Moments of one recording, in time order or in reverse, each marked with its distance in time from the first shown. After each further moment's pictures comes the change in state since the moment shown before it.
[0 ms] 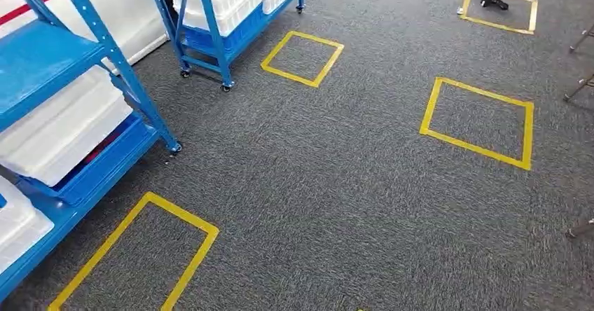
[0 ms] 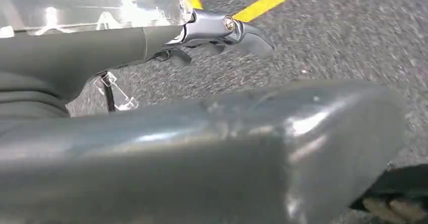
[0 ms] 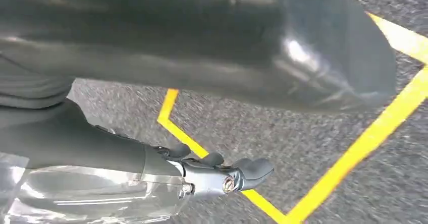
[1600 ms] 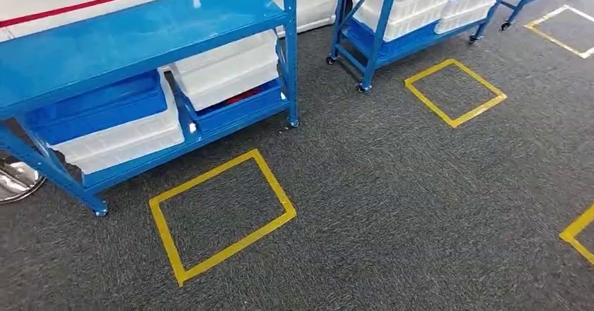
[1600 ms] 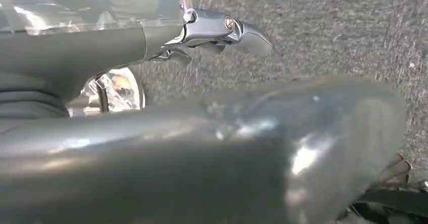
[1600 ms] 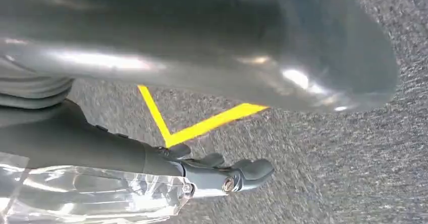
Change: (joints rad) left arm 0.001 0.007 0.025 -0.002 0.002 -0.025 0.061; right arm 0.005 -0.002 0.007 -0.003 0.000 -0.034 -0.037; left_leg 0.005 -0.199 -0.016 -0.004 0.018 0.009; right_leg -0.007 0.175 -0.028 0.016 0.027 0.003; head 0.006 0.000
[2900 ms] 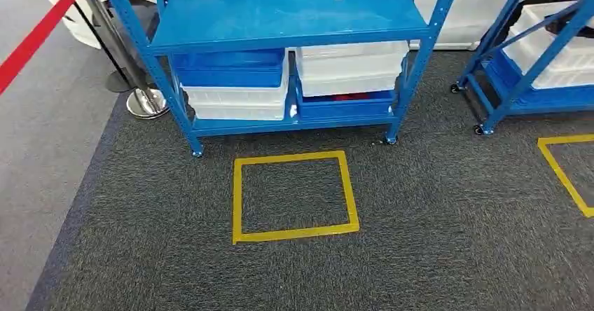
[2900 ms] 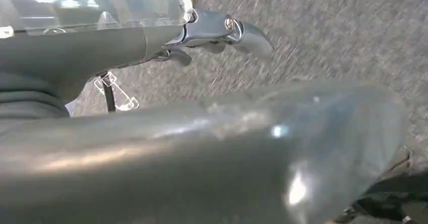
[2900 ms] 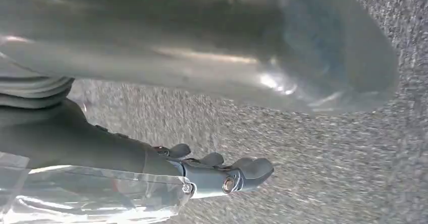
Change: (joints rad) left arm -0.010 0.000 -0.025 -0.009 -0.035 -0.002 0.011; right arm 0.010 0.003 0.023 -0.007 0.000 0.025 0.016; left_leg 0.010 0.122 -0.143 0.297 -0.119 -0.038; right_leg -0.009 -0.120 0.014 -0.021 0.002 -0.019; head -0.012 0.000
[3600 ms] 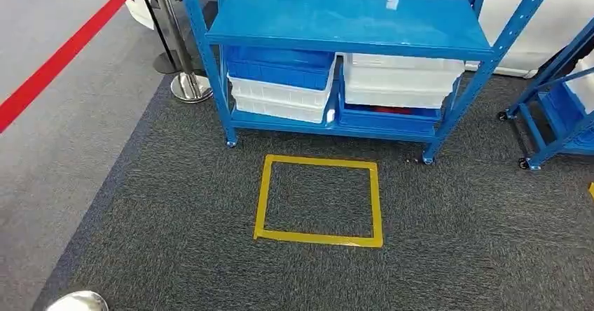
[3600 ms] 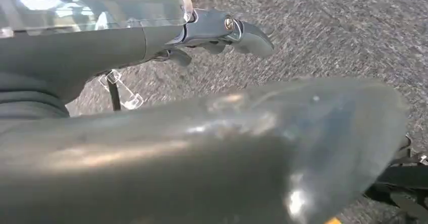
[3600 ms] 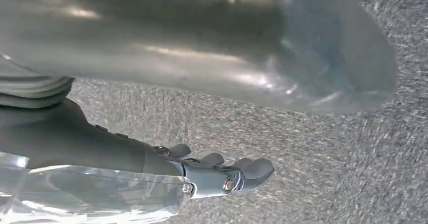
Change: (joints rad) left arm -0.004 0.004 -0.002 -0.002 0.009 -0.062 0.023; right arm -0.006 -0.004 0.002 0.000 0.000 0.037 0.008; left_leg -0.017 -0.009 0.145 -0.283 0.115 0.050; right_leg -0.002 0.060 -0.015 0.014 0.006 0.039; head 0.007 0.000
